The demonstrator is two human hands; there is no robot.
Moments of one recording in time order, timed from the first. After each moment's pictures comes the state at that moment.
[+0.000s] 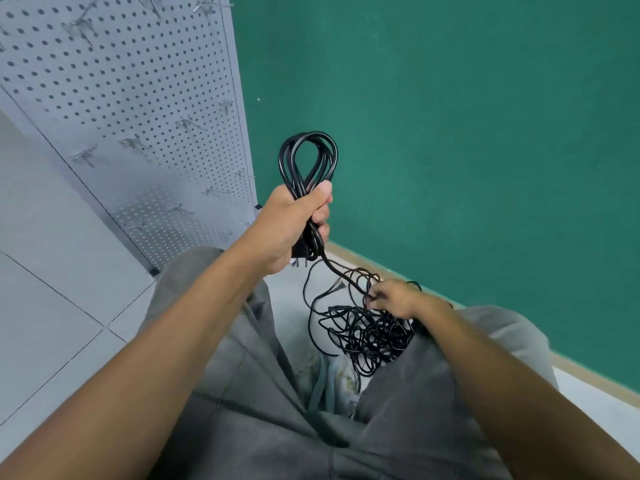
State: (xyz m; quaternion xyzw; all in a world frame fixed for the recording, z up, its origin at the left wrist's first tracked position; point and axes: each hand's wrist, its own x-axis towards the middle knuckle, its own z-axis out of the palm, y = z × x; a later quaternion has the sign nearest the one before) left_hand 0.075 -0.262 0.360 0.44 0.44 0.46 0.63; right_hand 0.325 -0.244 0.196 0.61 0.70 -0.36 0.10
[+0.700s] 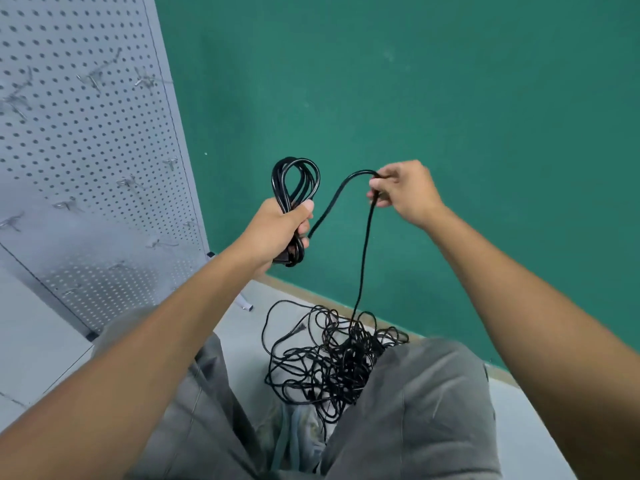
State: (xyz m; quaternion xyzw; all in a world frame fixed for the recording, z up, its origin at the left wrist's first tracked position) left_hand 0.128 -0.210 0.400 0.51 0.44 0.44 0.59; right_hand 0.367 -0.159 0.432 0.63 0.60 -0.26 -0.41
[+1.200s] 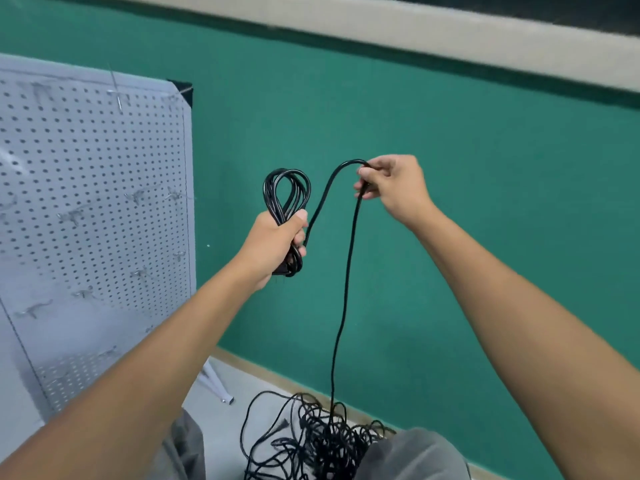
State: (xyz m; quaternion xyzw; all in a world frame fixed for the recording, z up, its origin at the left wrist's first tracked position) left_hand 0.118 -0.208 0.529 0.53 0.36 0.55 0.53; right_hand 0.327 -0.170 0.620 0.53 0.67 -0.16 -0.49
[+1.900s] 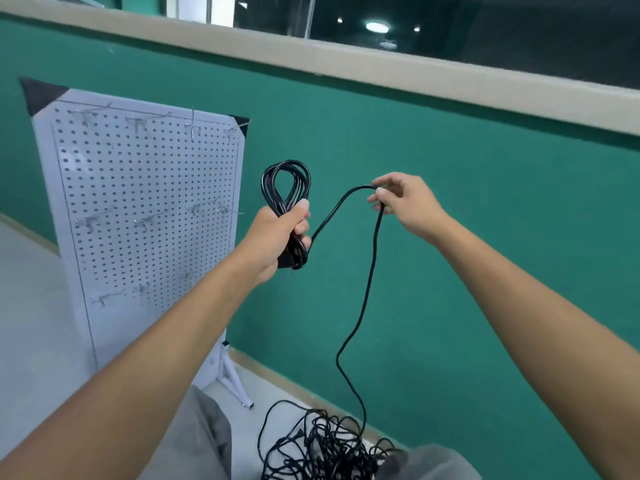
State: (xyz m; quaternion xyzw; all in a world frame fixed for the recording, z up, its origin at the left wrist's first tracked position) left_hand 0.056 -0.264 0.574 0.48 0.34 0.60 0.55; right_hand 0.295 -0.196 0.637 0.53 0.74 -0.12 -0.40
